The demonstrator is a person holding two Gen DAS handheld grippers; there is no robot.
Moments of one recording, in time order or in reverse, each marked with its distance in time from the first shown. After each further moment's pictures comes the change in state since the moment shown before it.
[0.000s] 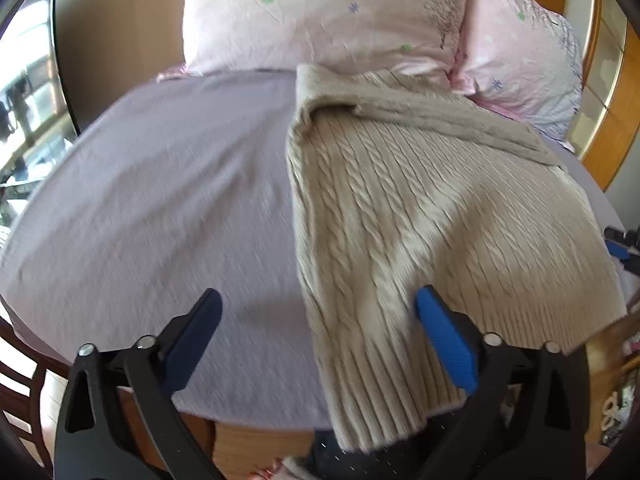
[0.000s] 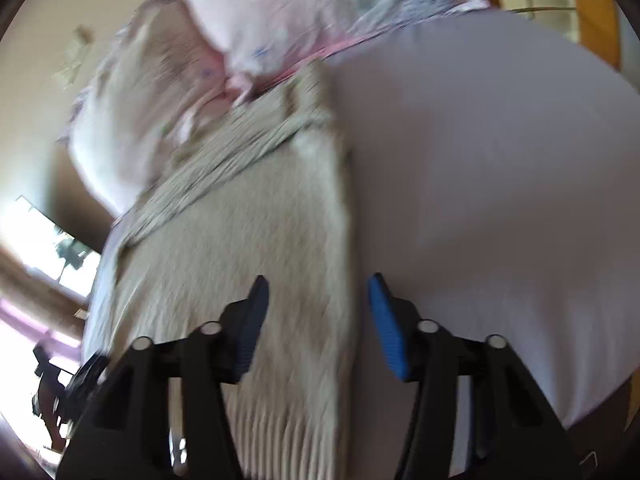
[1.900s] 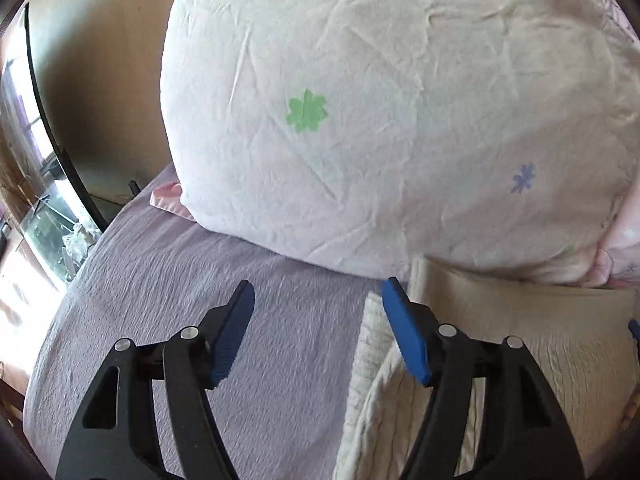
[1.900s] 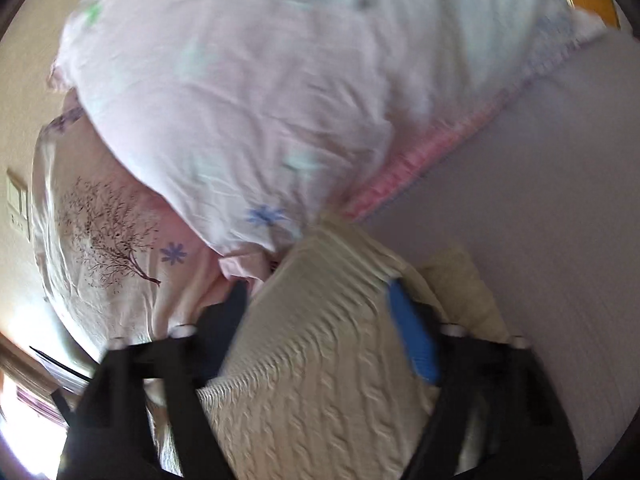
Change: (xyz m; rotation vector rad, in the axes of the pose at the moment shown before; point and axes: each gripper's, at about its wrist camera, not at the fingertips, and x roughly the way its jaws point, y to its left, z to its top) left arm 0.130 0.039 0.275 -0.134 -0.054 0.229; right arm 0.169 0.035 0.262 0.236 -0.244 0.036
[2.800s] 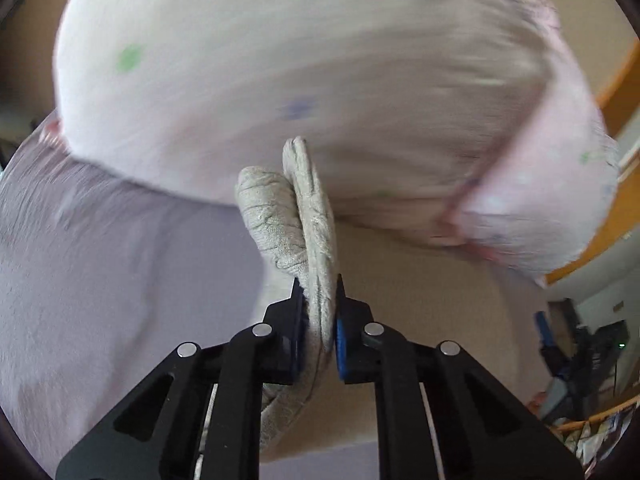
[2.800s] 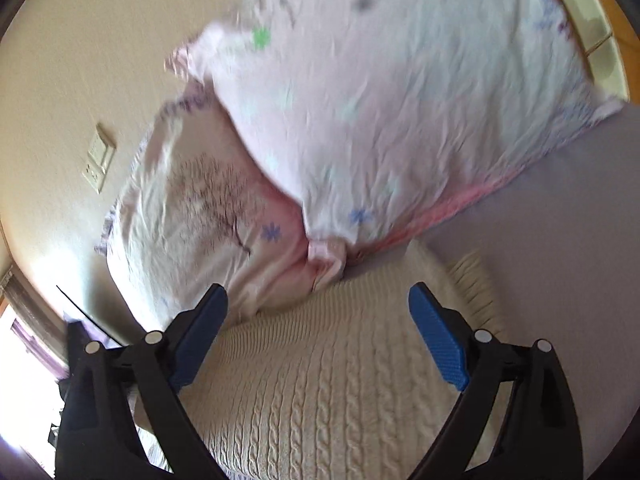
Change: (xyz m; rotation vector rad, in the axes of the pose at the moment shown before) left arm -0.049 -0.100 0.000 -0.054 0.182 -0.424; right arm -0.100 0.012 -0.021 -0.166 -0.138 0.158
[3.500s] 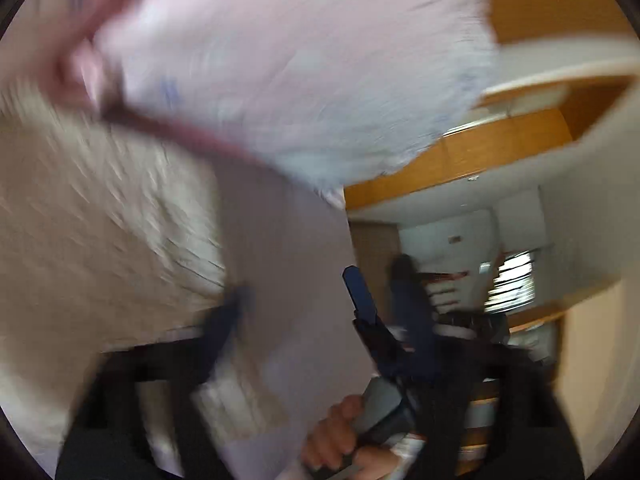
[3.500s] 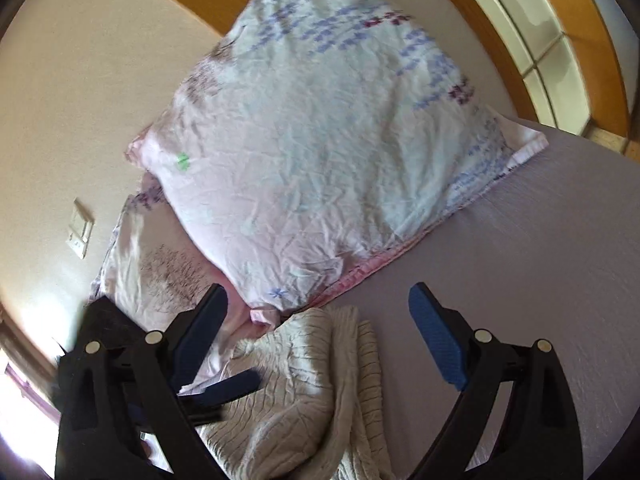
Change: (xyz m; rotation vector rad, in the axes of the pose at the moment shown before) left arm 0.091 -0.204 -0.036 0.018 0.278 -0.645; right arm -0.048 -0.066 0.046 0.070 -0.042 -0.023
